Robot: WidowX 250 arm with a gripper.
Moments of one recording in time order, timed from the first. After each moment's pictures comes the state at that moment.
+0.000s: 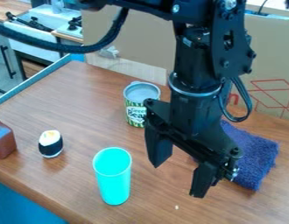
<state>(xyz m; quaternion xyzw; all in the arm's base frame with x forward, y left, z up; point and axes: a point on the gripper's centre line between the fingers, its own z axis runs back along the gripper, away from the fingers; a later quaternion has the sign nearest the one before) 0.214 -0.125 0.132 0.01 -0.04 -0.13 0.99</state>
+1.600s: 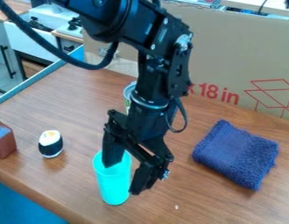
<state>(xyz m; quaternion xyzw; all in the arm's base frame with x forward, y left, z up) 0.224 -0.056 0.079 0.06 0.10 -0.15 0.98</state>
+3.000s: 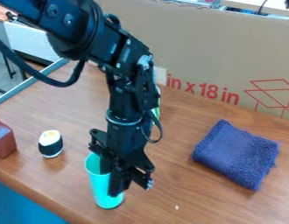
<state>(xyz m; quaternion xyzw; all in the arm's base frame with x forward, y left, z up) 0.220 -0.039 0.054 0.01 0.07 -0.11 0.99</state>
